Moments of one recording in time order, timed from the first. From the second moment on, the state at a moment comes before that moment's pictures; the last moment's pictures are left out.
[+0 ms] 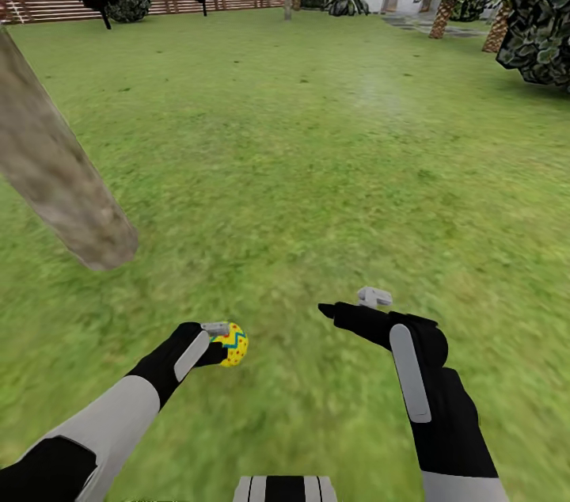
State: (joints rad) left arm -0.83 0.01 -0.36 -0.52 0.59 0.71 0.39; right arm -0.48 0.16 -0.05 -1.58 -0.31 1.04 -0.02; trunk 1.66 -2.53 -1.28
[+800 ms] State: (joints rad) left arm -0.83 0.01 -0.36 -0.52 0.59 0.71 0.39; right arm -0.48 0.17 -0.03 -1.58 -0.32 1.04 -0.02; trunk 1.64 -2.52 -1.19
